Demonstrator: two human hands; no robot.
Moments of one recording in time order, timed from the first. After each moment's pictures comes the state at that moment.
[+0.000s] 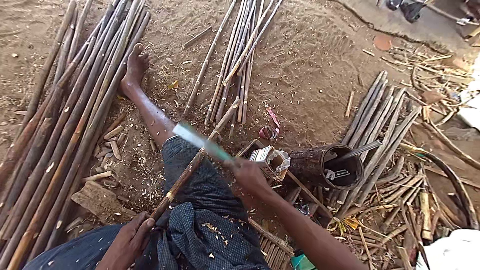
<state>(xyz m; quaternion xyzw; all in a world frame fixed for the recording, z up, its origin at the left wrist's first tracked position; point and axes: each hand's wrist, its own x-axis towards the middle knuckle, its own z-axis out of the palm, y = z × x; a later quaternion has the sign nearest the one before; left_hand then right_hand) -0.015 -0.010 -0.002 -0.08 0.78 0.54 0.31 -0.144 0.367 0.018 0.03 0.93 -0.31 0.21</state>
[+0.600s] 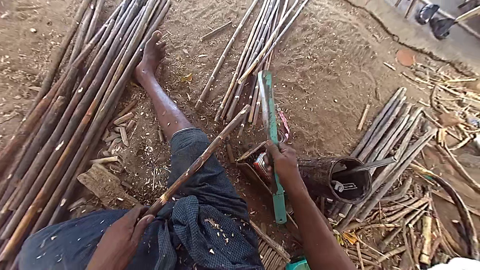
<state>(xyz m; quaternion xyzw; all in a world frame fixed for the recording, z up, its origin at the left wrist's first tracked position) 0.001 -0.012 0.023 -0.05 0.90 0.34 0.27 -0.172 0.411 0.042 0.20 0.81 -0.54 0.11</state>
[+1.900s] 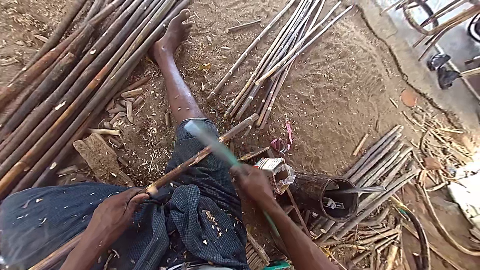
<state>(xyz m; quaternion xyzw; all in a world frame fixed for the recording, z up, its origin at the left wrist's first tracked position) 0.011 -0.008 0.001 -0.09 0.92 0.34 0.15 -0.128 0.369 0.029 0.02 0.90 -0.31 0.29</state>
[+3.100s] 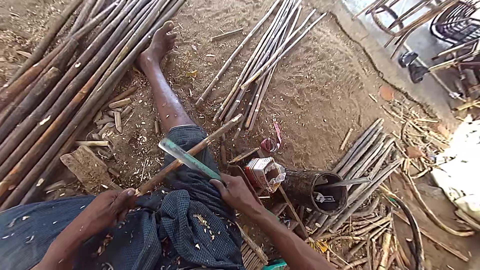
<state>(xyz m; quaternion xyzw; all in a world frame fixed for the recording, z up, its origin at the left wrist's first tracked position) -0.028 -0.032 0.002 -0.12 0.78 0.52 0.32 -0.125 0.353 0.019 -0.03 0.93 -0.26 0.27</state>
